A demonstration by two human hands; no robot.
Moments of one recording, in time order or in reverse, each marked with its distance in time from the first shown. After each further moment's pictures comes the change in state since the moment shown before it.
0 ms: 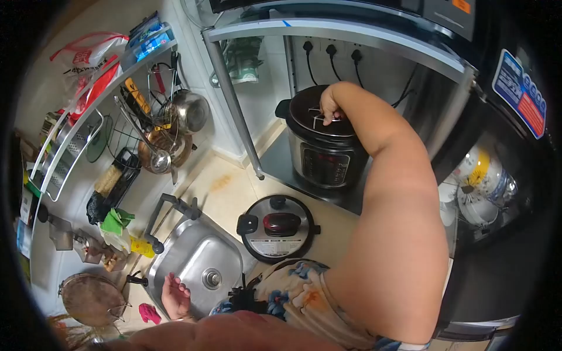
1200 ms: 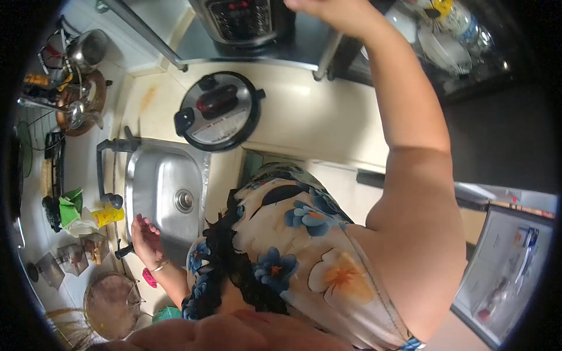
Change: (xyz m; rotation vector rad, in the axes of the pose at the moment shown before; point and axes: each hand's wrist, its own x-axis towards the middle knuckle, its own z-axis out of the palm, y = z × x) left_hand 0.011 0.006 -0.017 0.477 -0.258 -0.009; right_hand -0.222 0.024 0.238 0.686 0.886 -0.322
